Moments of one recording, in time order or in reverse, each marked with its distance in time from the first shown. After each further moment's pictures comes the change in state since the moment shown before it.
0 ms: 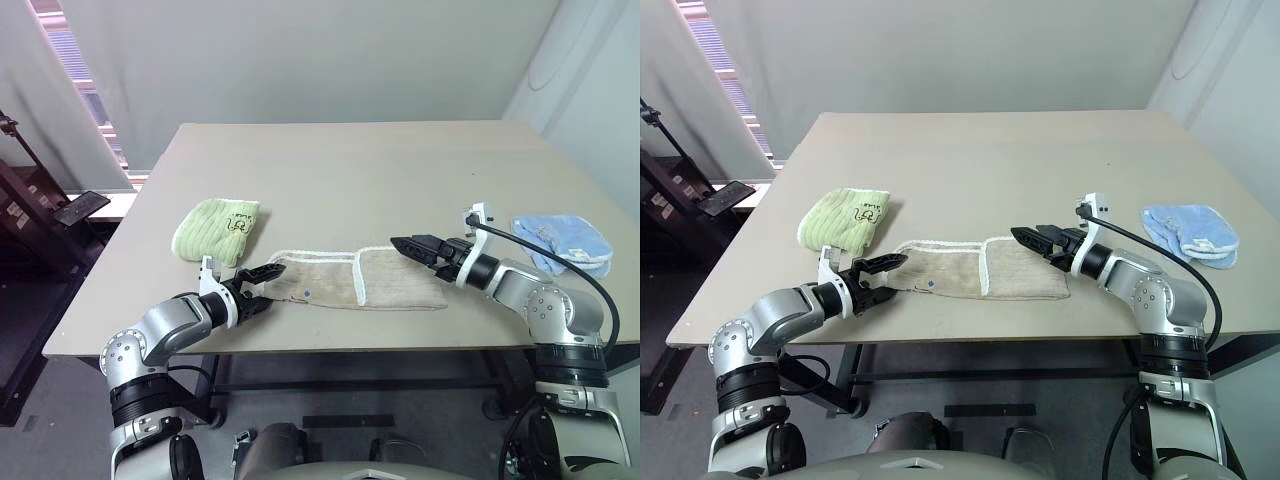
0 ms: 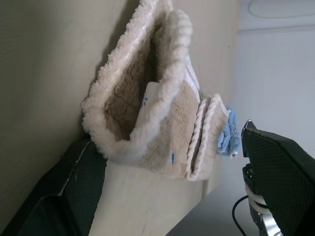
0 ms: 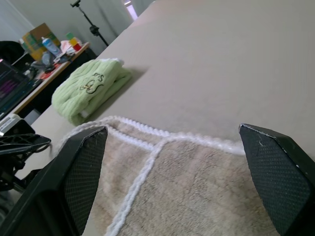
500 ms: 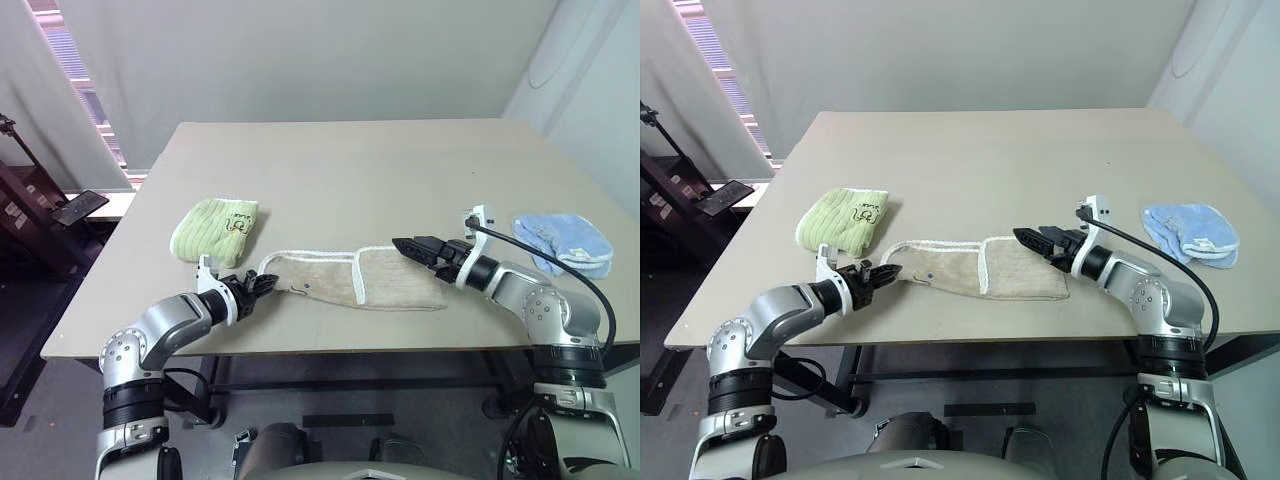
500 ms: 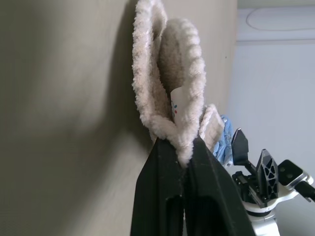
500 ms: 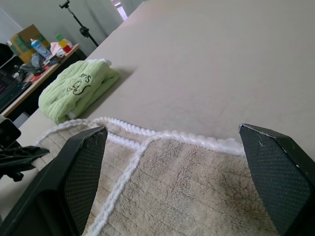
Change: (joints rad) left arm 0.035 0.096 -0.143 -0.037 -0.093 -0.169 -0.028; right arm 0.021 0.006 0.000 0.019 -0.019 -0.040 0.004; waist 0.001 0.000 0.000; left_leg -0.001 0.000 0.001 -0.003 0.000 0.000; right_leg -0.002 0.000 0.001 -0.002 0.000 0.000
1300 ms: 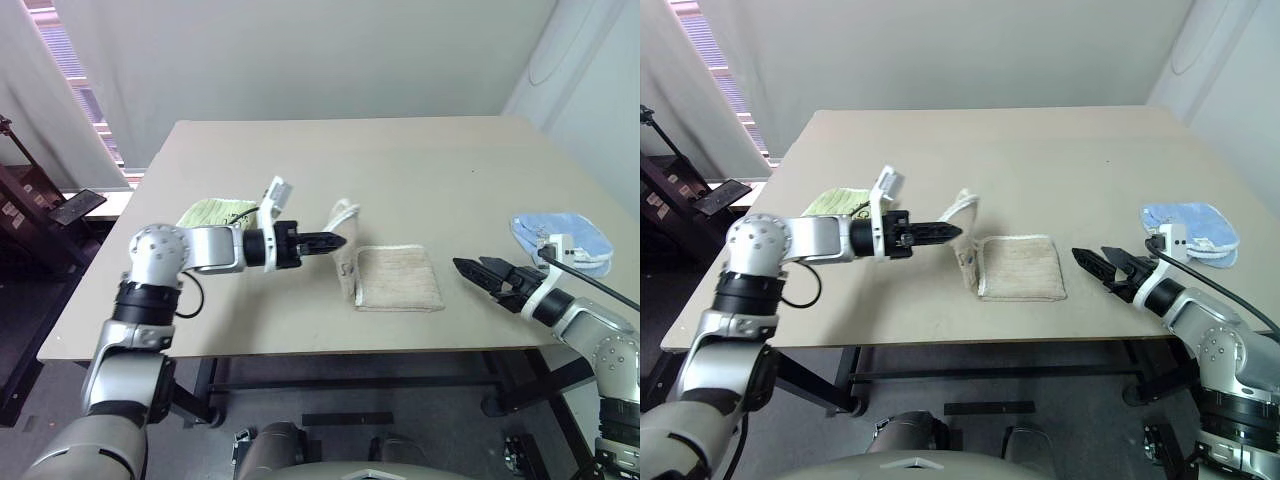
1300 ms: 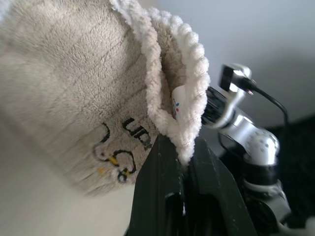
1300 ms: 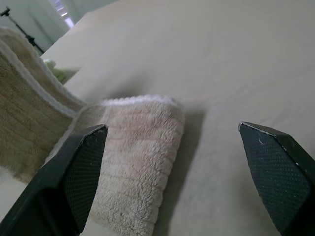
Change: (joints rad) left arm -0.555 0.094 -0.415 0.144 0.559 0.212 -0.903; right arm 0.301 -0.115 -0.239 -0.205 0.044 -0.024 -0.027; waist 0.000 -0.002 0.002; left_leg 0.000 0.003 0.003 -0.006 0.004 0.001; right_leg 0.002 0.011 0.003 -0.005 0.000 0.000
